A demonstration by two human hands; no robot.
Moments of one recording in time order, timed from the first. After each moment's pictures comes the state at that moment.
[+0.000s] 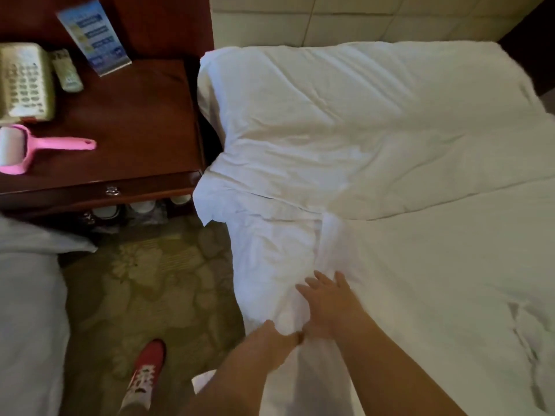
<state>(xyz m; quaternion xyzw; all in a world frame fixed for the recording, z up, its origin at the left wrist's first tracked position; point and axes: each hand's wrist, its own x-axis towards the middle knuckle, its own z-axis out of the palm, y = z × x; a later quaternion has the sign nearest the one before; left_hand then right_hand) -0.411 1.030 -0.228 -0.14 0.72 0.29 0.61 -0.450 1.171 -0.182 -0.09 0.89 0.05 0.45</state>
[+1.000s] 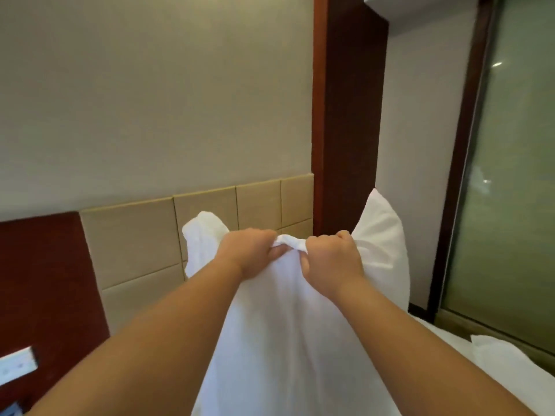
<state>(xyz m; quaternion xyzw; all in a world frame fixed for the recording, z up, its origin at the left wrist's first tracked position) -0.549 1.227 0.329 0.44 0.88 0.05 -0.19 -0.447 1.354 0.294 0.16 0.89 0.13 -0.41</state>
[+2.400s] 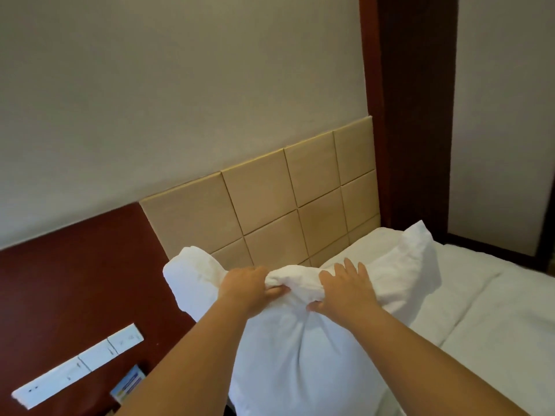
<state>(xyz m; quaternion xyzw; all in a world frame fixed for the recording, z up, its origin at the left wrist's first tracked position) -0.684 1.143 0.199 0.32 0.94 -0.07 -0.09 -0.579 1.310 0.158 0.17 0.98 -0.03 -0.08</state>
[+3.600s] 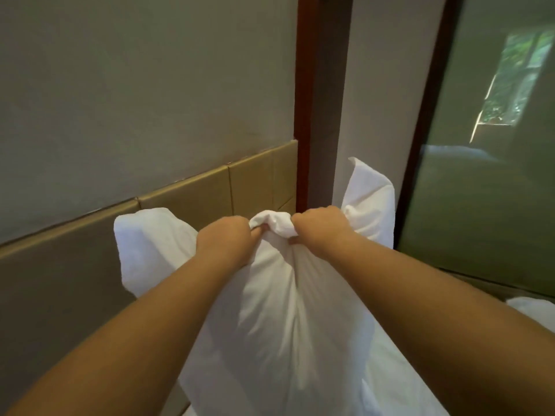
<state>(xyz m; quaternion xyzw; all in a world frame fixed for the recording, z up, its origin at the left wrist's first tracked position) -1.013 1.253 0.286 0.47 0.86 0.14 -0.13 -0.881 1.349 0.311 0.30 0.94 0.18 -0.04</state>
